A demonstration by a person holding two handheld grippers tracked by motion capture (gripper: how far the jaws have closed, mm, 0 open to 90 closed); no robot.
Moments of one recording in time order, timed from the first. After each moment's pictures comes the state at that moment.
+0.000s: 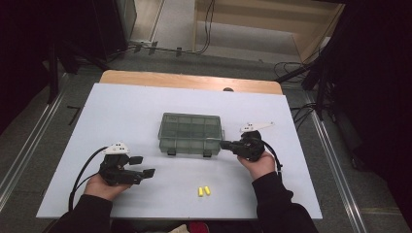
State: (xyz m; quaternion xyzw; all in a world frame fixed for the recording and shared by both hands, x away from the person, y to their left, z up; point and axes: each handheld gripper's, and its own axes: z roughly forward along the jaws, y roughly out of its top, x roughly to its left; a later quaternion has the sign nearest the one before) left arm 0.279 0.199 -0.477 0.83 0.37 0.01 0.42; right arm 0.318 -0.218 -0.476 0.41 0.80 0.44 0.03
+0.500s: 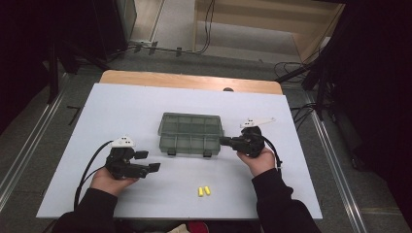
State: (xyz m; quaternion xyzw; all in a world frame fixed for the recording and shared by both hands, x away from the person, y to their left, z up) left arm 0.293 0.184 -0.469 0.83 0.37 0.00 0.43; right arm 0.325 -0.217 -0.466 0.41 0.79 0.45 0.03
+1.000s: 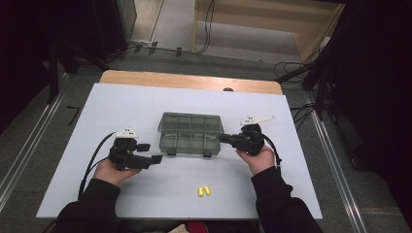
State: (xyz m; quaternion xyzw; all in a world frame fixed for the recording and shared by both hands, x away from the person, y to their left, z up) left arm 0.314 0.177 -0.463 0.83 0.37 0.00 0.42; right arm 0.328 -0.215 -0.459 0.40 0.79 0.46 0.03
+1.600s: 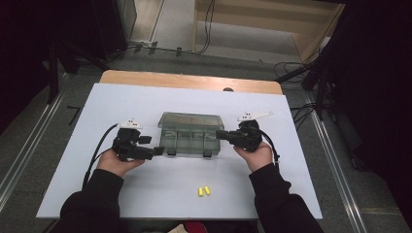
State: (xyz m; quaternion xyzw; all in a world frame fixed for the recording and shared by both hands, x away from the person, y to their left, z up) left arm 0.336 0.169 -0.453 0.83 0.38 0.02 0.41; right arm 0.335 -0.207 -0.449 0.40 0.79 0.47 0.03
